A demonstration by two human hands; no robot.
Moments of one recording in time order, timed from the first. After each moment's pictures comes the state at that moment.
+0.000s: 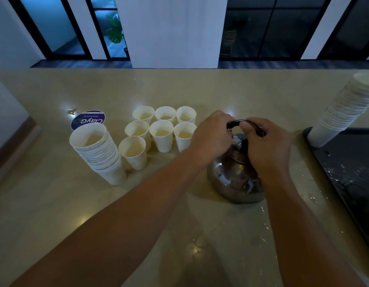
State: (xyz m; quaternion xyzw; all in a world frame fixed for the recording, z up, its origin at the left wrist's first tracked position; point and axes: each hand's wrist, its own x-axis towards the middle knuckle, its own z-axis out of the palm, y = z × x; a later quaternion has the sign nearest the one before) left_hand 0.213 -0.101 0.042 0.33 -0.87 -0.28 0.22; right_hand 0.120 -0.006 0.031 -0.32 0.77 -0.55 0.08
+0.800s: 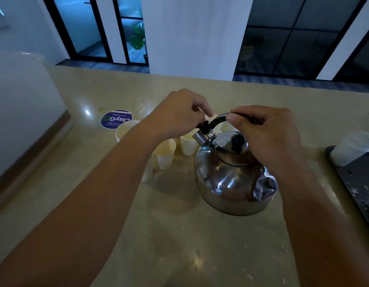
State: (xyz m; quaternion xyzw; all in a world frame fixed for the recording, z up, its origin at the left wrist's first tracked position) left_hand 0.360 -0.143 0.130 0.37 -0.85 -0.31 0.23; right_hand 0.206 -0.019 0.113 -0.47 0.70 -0.52 0.12
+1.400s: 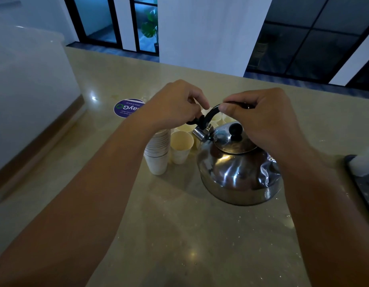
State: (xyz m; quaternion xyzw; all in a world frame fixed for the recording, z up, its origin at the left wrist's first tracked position) left_hand 0.413 -0.172 0.124 0.40 -0.83 -0.33 0.23; right_hand 0.244 -0.070 0.128 -0.56 0.69 -0.44 0.13
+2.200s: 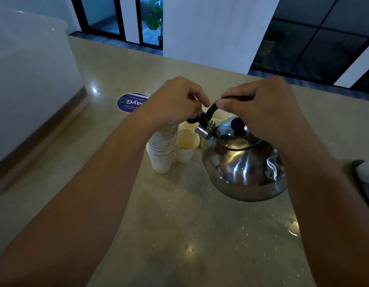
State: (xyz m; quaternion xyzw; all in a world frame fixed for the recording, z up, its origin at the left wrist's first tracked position) left_hand 0.424 -0.191 0.111 0.41 -0.81 -0.34 0.25; right_hand 0.254 -0.096 0.134 -0.60 0.69 -0.38 0.12
